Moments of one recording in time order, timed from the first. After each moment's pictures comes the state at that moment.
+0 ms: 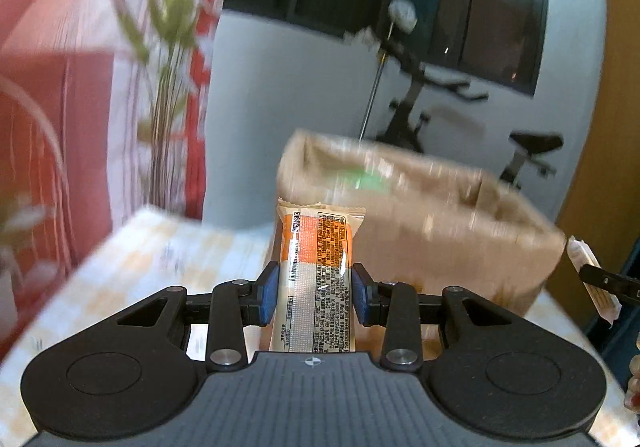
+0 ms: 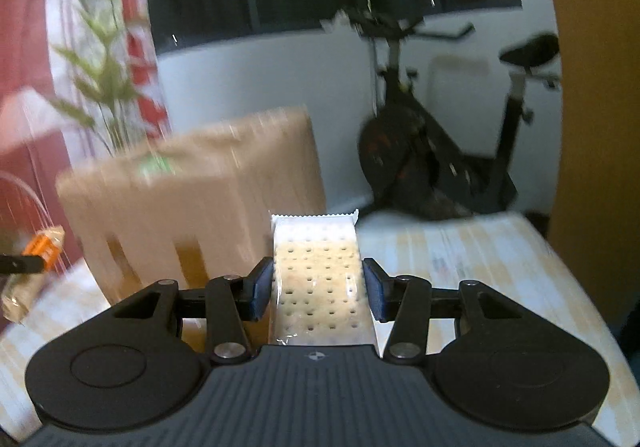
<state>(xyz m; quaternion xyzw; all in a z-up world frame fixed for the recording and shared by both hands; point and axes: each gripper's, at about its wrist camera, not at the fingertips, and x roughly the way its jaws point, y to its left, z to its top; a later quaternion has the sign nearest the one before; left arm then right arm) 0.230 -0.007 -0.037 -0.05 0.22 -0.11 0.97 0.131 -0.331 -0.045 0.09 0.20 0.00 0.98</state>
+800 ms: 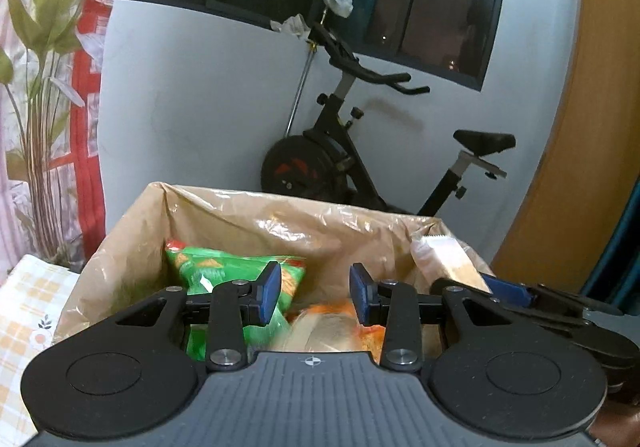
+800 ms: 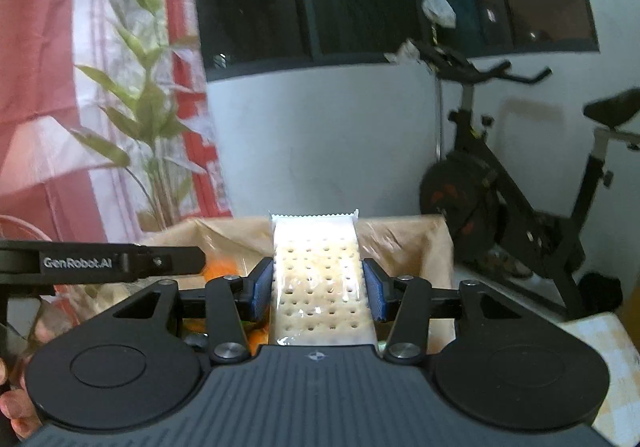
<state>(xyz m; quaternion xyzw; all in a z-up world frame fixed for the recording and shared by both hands) 0.369 -0.093 -0.031 -0.06 0.24 -0.21 0.94 0.269 -0.271 -0.018 0.08 0.19 0.05 0.98</state>
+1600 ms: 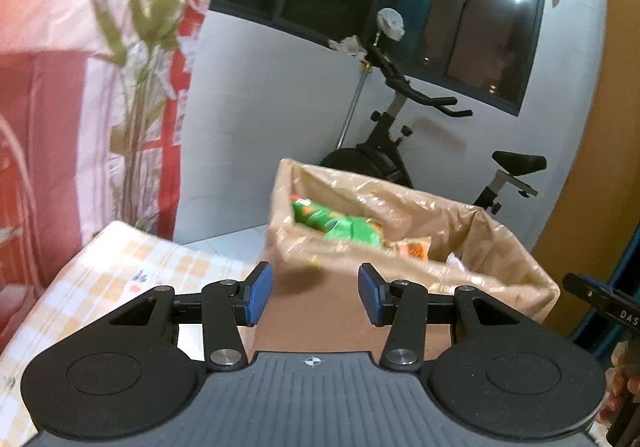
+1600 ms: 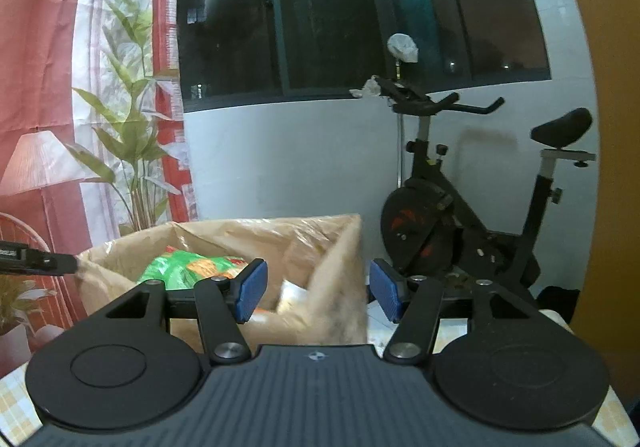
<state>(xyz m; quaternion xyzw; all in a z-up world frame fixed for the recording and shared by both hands) 0.276 0.014 -0.036 -0.09 0.23 -0.14 0.96 0.169 -0.304 -0.024 0.07 0.13 0.01 0.99</state>
